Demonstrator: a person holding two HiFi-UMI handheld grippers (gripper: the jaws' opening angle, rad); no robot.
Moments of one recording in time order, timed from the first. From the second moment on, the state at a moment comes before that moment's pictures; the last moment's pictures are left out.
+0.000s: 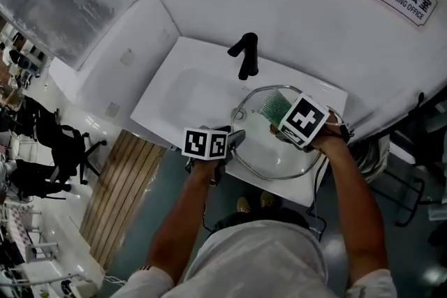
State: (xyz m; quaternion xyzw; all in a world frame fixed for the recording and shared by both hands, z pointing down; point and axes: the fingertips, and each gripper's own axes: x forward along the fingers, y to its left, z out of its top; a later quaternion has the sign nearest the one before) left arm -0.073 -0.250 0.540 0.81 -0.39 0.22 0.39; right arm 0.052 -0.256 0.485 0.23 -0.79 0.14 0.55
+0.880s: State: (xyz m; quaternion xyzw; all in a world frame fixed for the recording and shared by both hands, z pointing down) left arm -0.072 -0.251 0.540 0.81 -0.38 0.22 0.39; right arm 0.105 -0.237 0.475 0.34 -0.83 0.25 0.37
